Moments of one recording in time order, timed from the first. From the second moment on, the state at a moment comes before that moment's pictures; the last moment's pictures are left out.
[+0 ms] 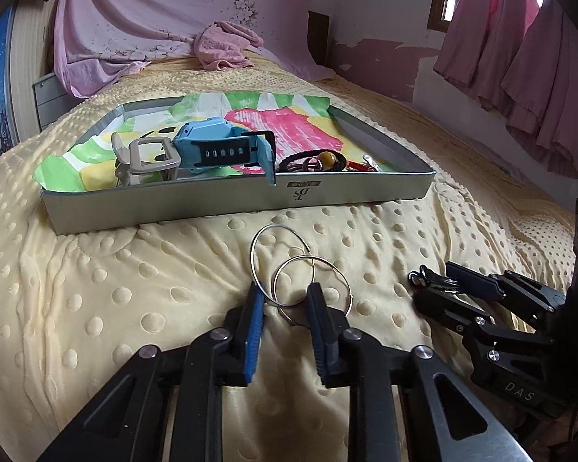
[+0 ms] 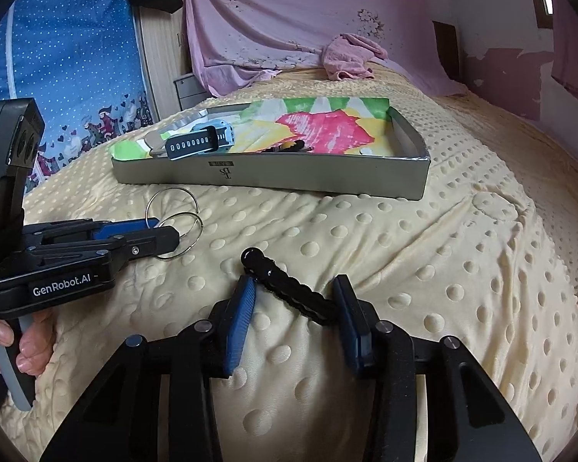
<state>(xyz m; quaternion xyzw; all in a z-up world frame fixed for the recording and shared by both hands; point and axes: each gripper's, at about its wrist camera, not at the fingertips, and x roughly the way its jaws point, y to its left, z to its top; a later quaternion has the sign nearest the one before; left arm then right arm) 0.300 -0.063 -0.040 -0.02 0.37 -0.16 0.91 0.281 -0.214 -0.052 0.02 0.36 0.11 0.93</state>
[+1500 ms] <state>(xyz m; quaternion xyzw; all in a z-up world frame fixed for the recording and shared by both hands) 0.297 -0.079 0.045 -0.01 0.30 -0.18 0.94 0.284 -0.246 -0.019 0.09 0.28 0.12 0.95</state>
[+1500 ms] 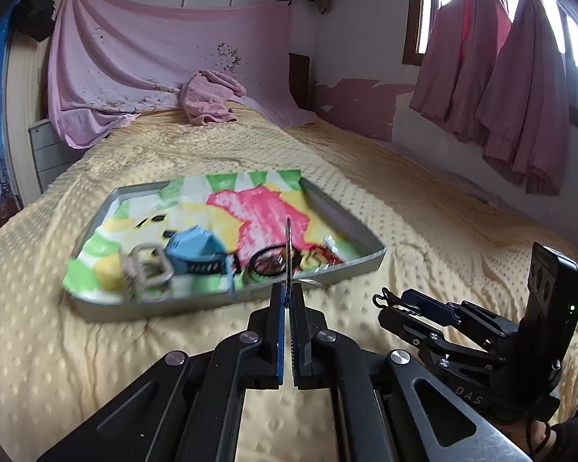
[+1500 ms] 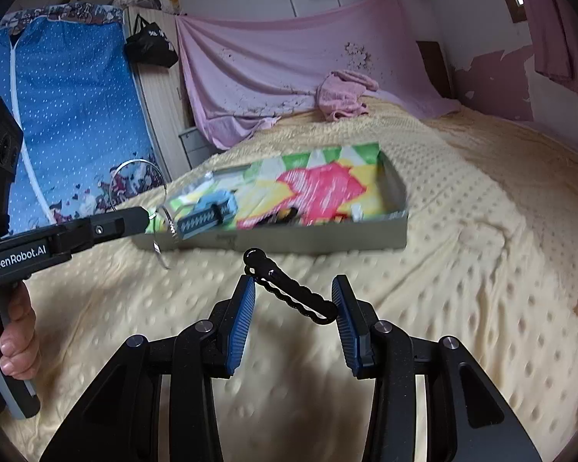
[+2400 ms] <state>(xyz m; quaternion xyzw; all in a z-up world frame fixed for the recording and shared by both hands) 0.412 -0.103 0.002 -0.05 0.38 -0.15 0.91 0.415 -0.238 -0.021 -0.04 0.38 0.10 0.92</state>
